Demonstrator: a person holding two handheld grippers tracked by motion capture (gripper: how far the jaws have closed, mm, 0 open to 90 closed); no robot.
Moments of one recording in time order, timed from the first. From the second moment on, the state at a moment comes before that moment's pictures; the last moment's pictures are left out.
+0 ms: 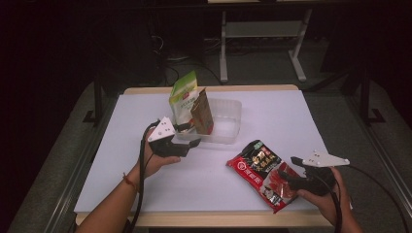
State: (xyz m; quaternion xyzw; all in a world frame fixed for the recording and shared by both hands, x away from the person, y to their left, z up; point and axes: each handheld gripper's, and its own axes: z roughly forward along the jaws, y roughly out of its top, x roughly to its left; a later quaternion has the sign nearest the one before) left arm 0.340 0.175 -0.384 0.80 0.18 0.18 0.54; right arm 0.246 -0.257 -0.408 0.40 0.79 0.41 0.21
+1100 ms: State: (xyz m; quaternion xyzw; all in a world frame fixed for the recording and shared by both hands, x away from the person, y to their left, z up) left arm 0.332 0.089 -0.443 0.87 0.13 0.03 0.47; right arm 0.258 -0.291 -0.442 0.44 0.81 0.38 0.03
